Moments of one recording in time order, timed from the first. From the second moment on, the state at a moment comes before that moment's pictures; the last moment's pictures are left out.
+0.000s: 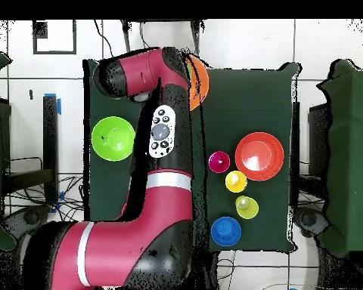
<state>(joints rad) 0.04 -0.17 -0.11 0.66 -0.28 0.90 1.70</state>
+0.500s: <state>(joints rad) 0.04 -0.16 -0.11 0.66 -0.27 0.90 1.70</state>
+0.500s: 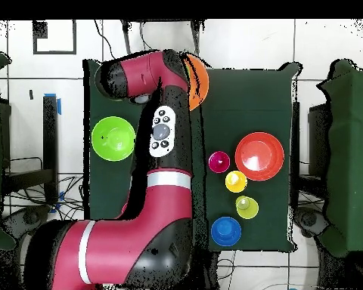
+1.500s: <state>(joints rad) 0.04 -0.26 -0.11 0.68 -0.25 0.90 1.70</state>
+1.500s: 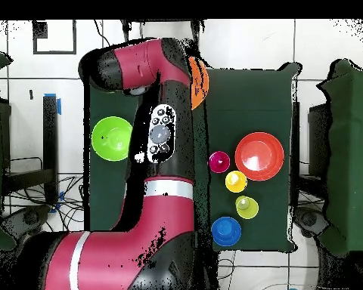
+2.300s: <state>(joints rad) -0.10 -0.31 -0.05 0.74 -0.25 0.90 1.67</state>
